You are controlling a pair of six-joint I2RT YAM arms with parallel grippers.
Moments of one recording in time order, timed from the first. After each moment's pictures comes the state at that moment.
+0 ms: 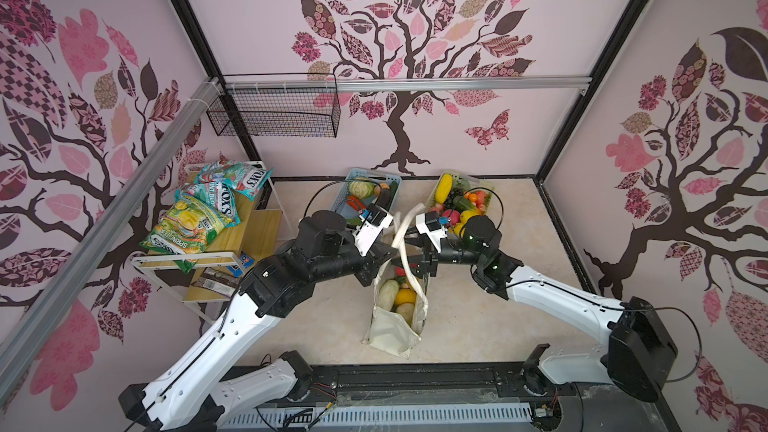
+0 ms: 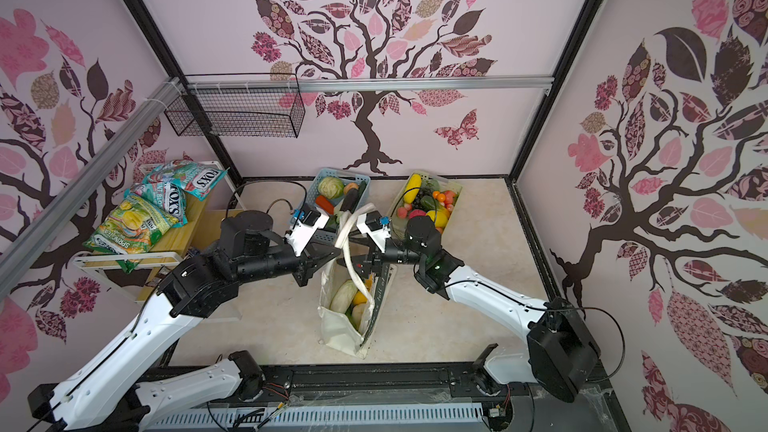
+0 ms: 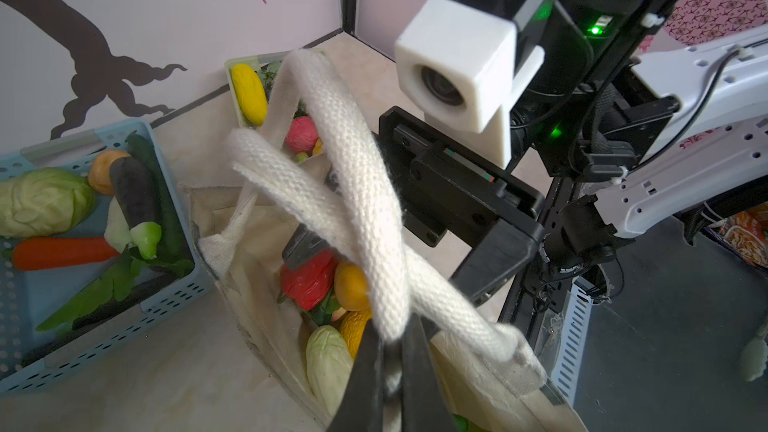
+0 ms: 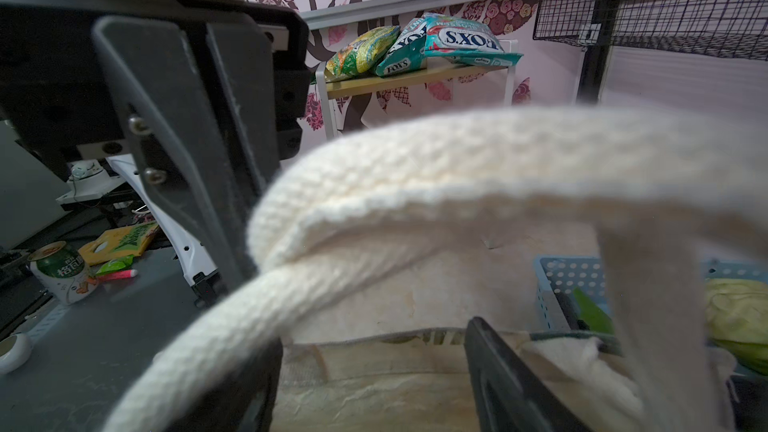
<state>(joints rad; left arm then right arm) -0.75 1.02 1.30 -0.77 0.24 -0.04 0.72 1.32 0.86 0.50 -0.78 0.11</state>
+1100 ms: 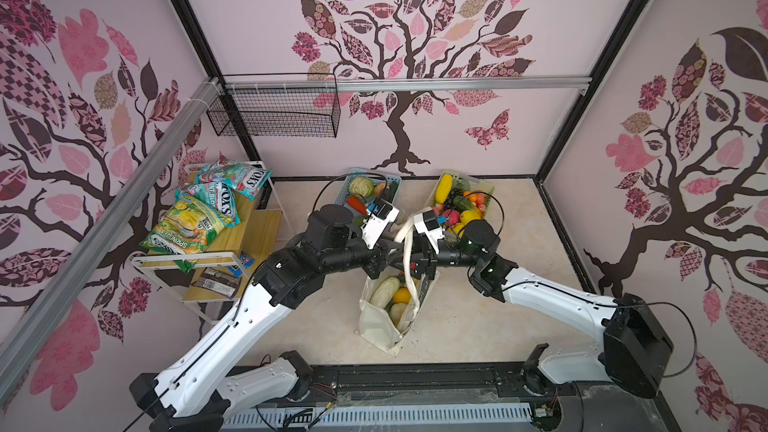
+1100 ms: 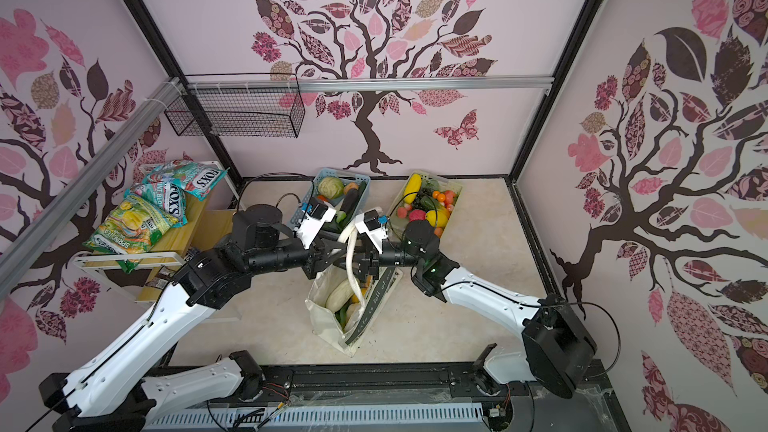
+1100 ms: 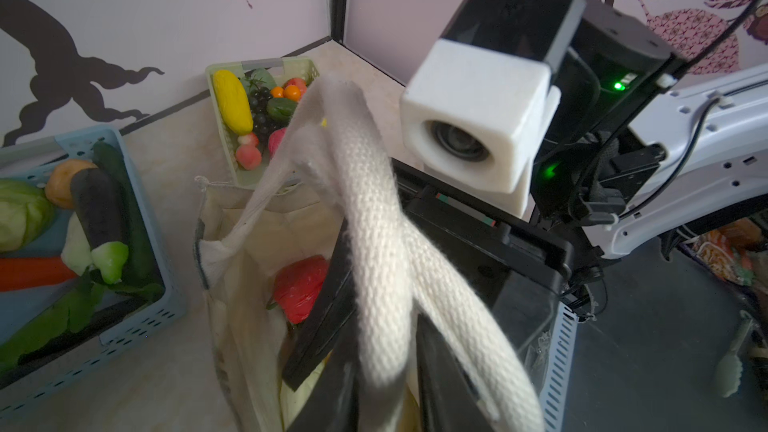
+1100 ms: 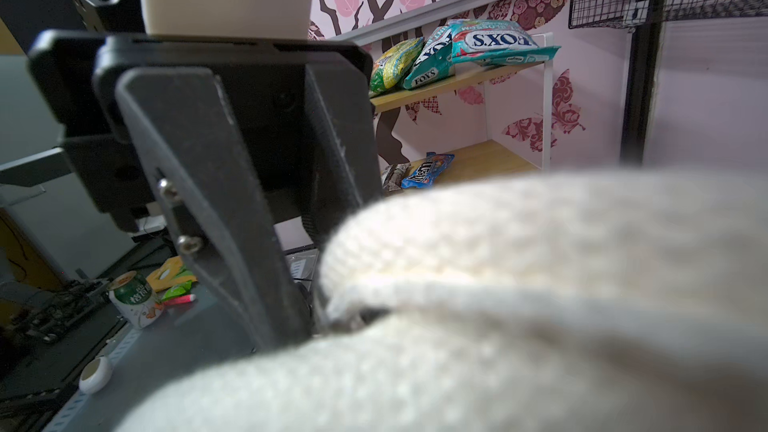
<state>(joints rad) -0.73 1.06 1.29 -0.69 0.30 -0.07 0.75 1.35 0.84 0.62 -0.80 0.30</state>
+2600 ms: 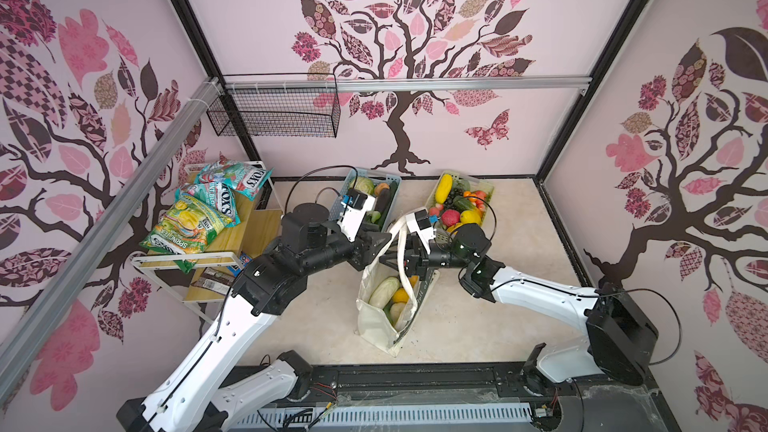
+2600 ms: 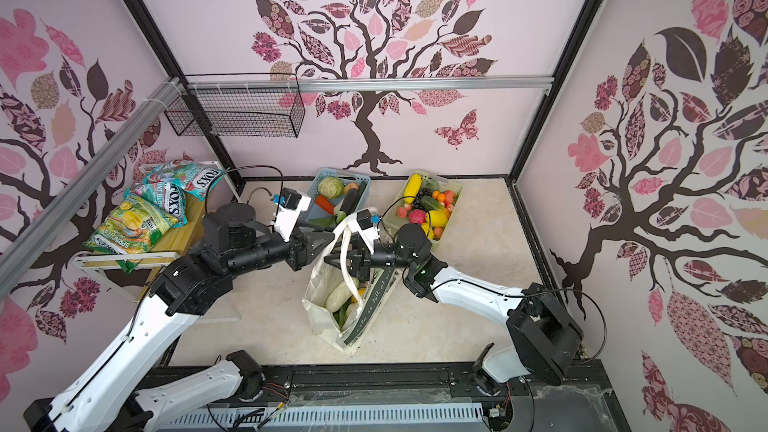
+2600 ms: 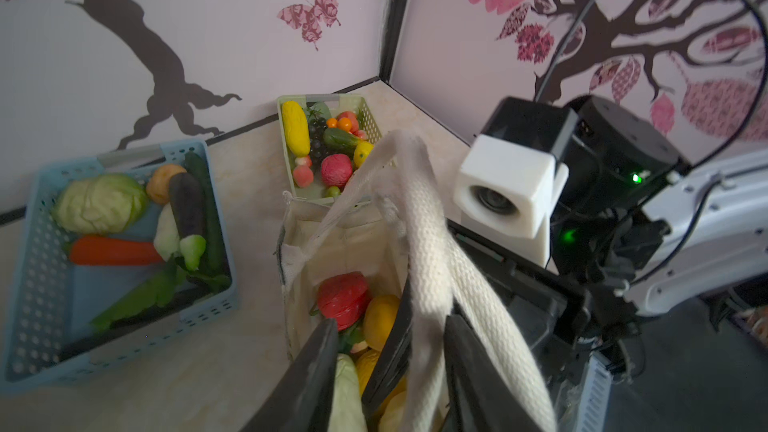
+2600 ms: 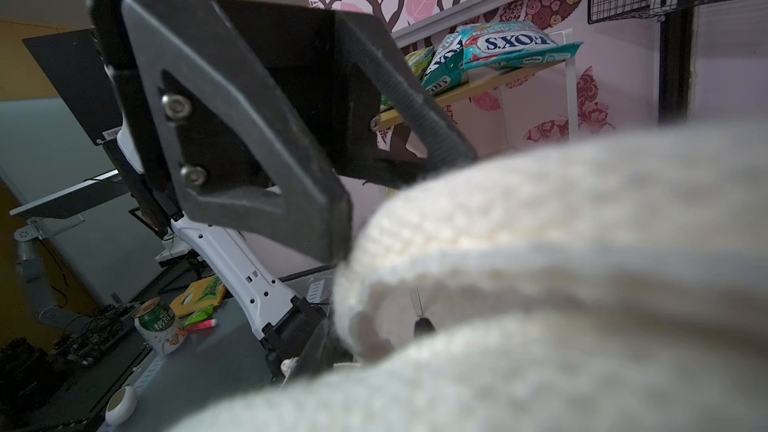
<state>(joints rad) -0.62 0.99 1.29 -0.67 0.25 -0.12 0.80 1.43 0.85 0.75 -0.77 0.41</state>
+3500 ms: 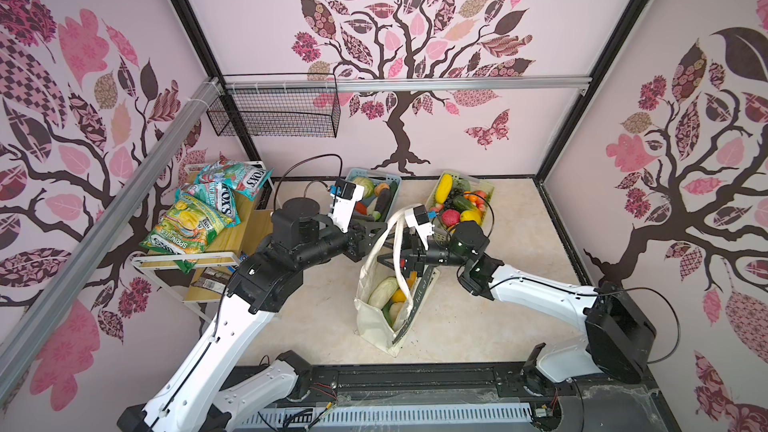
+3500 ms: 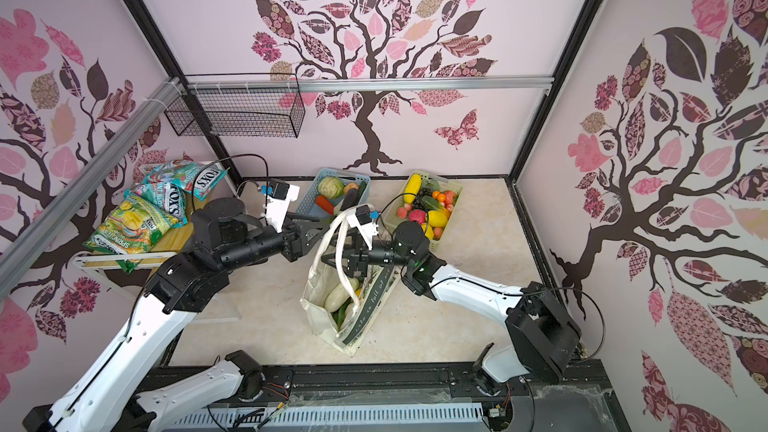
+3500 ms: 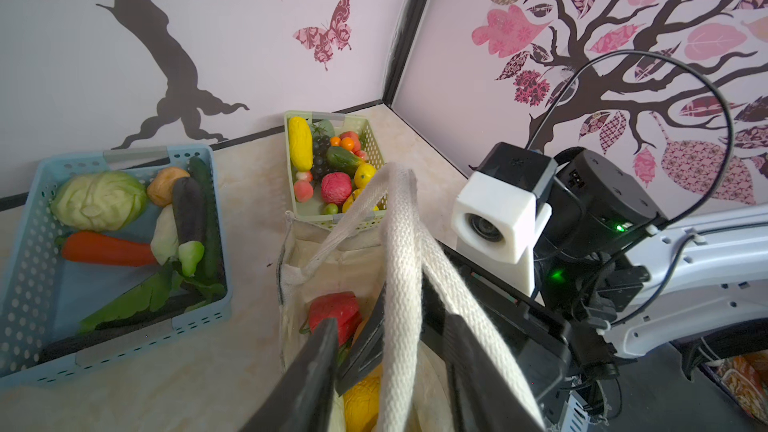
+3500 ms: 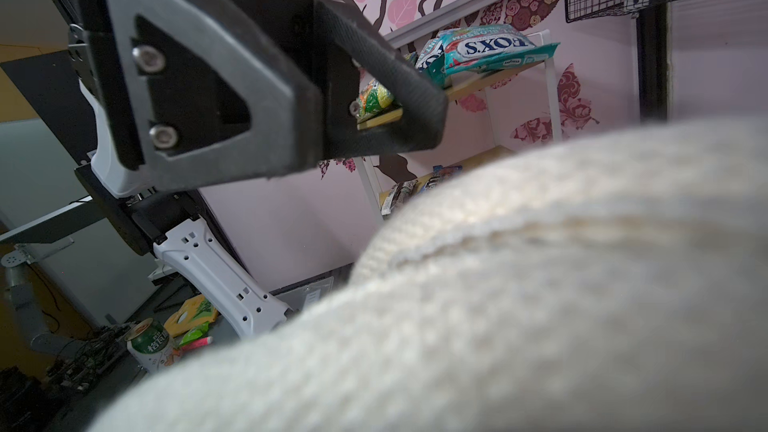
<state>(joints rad) -0.56 0.99 1.32 -0.64 0.28 -0.21 0.80 1.45 0.89 0.74 -0.73 0.46</state>
